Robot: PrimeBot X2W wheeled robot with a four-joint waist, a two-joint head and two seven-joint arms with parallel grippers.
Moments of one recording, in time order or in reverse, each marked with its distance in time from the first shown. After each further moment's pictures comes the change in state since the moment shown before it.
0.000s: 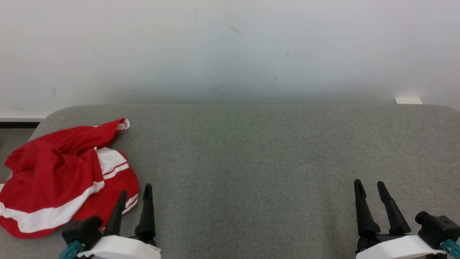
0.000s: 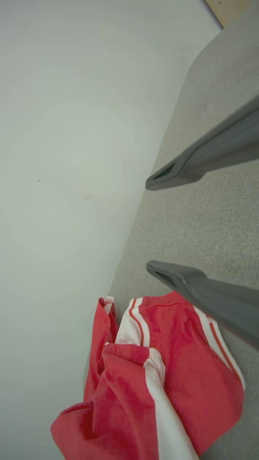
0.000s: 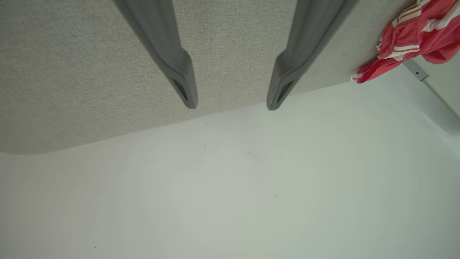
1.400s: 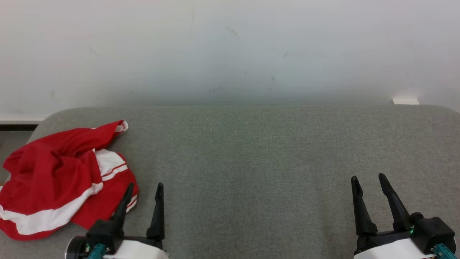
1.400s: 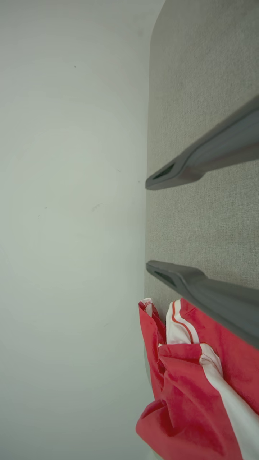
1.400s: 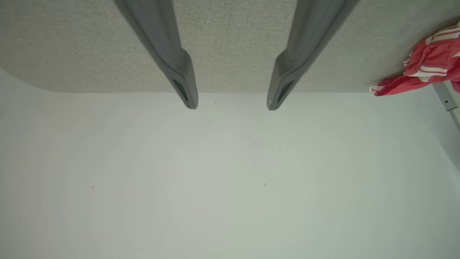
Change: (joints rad) left arm -0.002 0.003 -0.030 -0.005 0.316 0.008 -0.088; right arm -0.003 -0.003 -0.002 -0.018 -0.242 0.000 -0.088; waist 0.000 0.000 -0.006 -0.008
